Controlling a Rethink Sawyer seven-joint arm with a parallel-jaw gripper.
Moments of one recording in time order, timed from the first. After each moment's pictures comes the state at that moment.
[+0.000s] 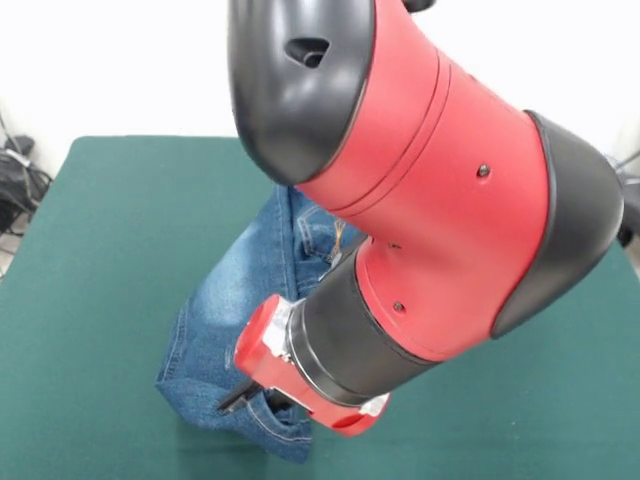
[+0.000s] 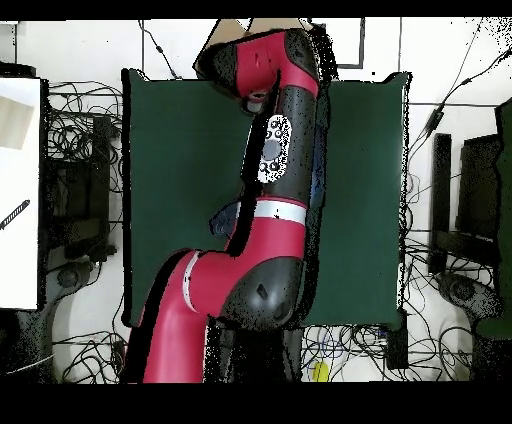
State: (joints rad) arm -0.11 0.25 -0.67 0.04 0.05 1.37 1.93
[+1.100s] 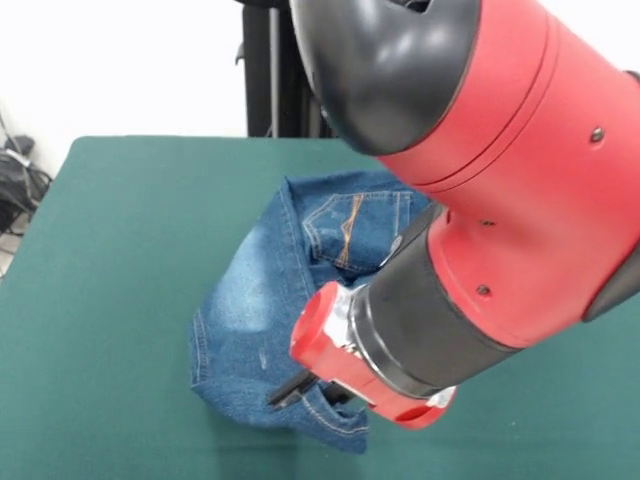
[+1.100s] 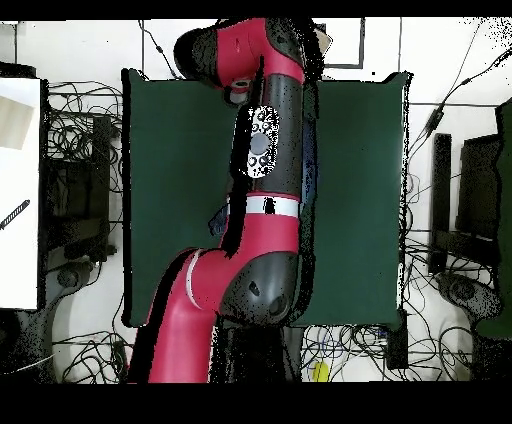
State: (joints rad) arm -0.14 0.29 -0.83 -0.10 0.22 1.46 1.93
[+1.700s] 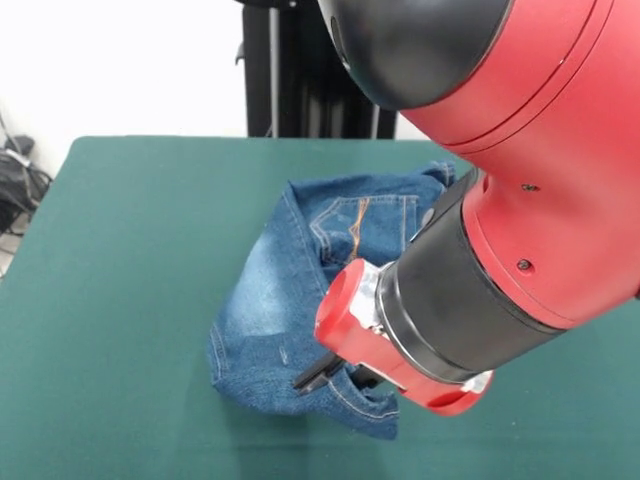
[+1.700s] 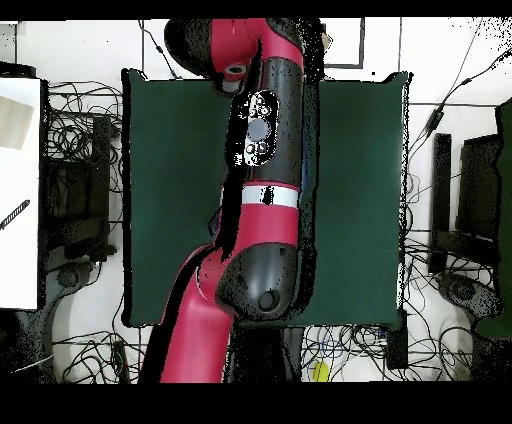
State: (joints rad) arm -0.21 0.29 -1.15 -0.15 0.57 1.50 1.93
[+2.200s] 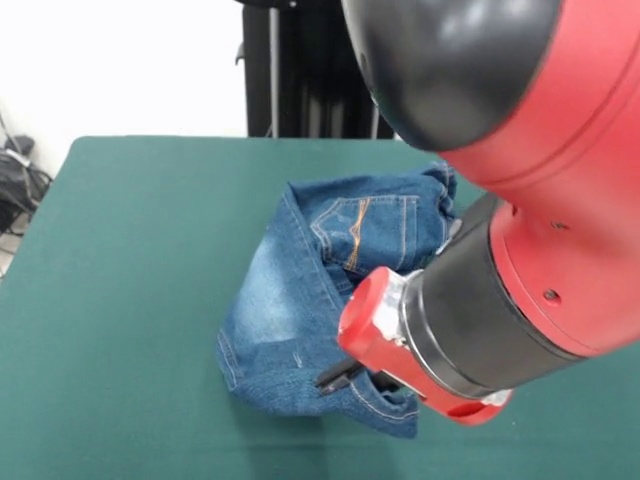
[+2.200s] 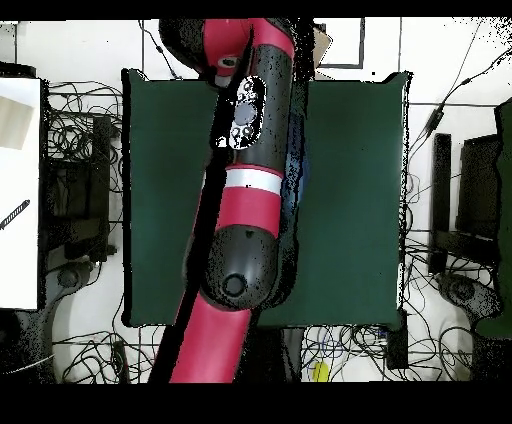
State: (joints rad) arm -0.26 0.29 -1.53 -0.14 0.94 1.50 1.93
